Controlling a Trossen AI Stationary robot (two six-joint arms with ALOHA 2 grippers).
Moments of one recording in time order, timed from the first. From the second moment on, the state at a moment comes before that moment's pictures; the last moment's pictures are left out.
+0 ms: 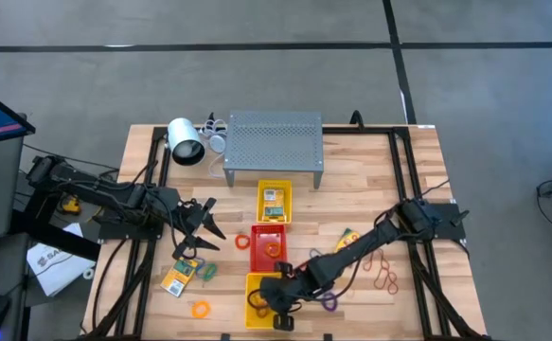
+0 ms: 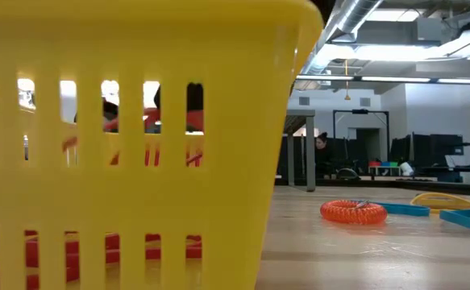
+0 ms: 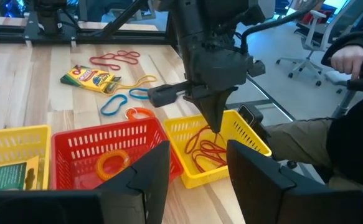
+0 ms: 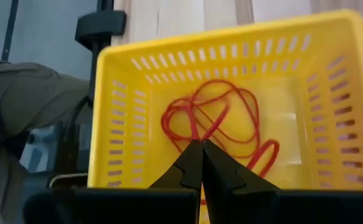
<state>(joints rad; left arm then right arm) -0.25 0.79 0.46 0.00 0.20 -0.11 0.51 2.18 1.66 -0.42 0.05 0.57</state>
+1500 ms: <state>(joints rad) -0.25 0.79 0.46 -0.01 0.20 -0.11 0.48 2.18 1.83 -0.55 -0.11 0.46</state>
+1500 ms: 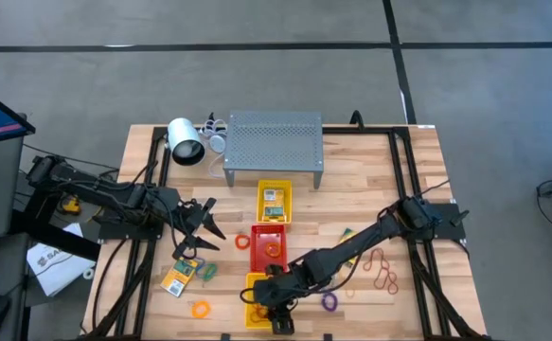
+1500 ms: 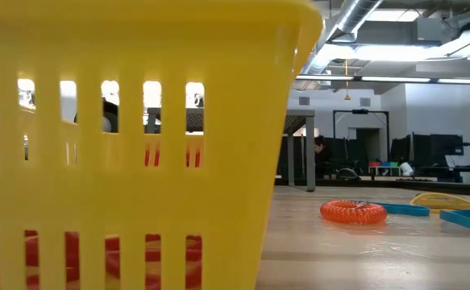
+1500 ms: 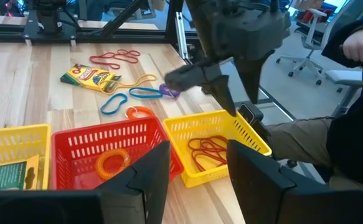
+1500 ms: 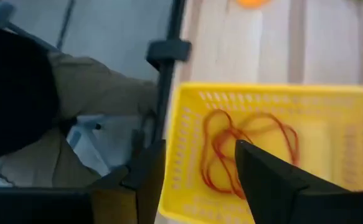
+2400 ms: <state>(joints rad) -0.25 0.56 0.46 0.02 0.20 -0.09 0.45 2.18 2.05 -1.13 0.34 0.30</state>
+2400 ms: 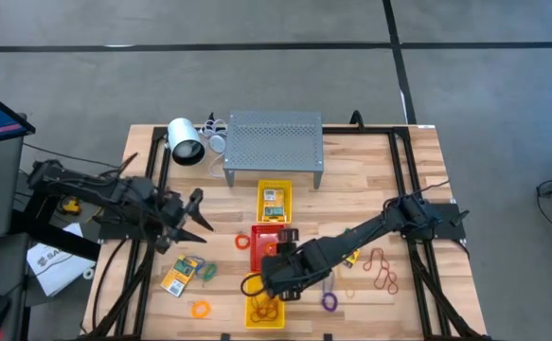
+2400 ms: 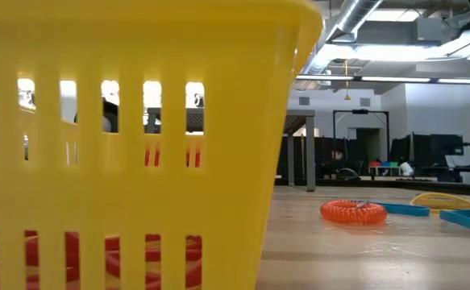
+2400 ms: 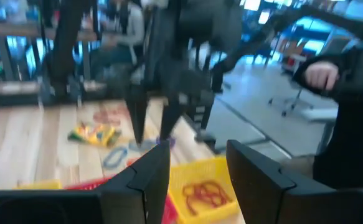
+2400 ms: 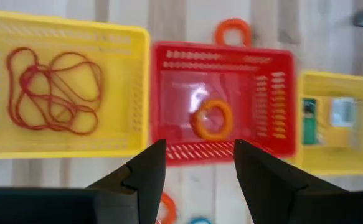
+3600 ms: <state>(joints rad) -0.22 0.59 0.46 0.06 0.18 0.06 0.64 1.33 1.28 -0.06 0.23 -0.14</state>
